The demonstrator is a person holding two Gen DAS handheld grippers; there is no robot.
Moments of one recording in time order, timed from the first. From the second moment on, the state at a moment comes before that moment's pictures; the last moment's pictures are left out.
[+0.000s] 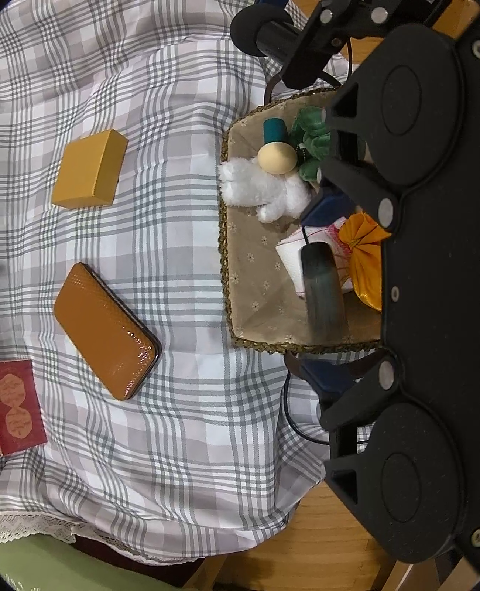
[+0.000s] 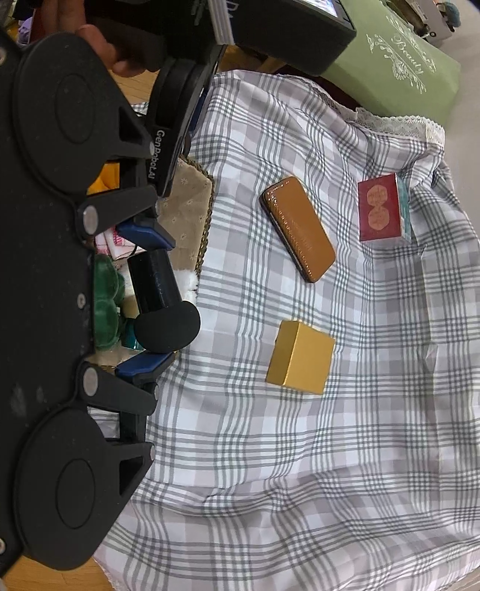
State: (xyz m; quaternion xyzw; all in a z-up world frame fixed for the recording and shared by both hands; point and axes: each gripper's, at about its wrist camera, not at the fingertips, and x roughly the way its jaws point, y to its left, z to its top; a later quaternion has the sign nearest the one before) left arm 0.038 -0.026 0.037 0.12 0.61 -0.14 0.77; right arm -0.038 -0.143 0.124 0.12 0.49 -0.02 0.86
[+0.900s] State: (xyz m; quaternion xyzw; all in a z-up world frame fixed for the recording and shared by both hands) left arm 0.027 -0.020 0.044 0.14 0.60 -0.11 0.78; right arm -0.037 -0.140 0.120 0.10 0.51 -0.01 0.85
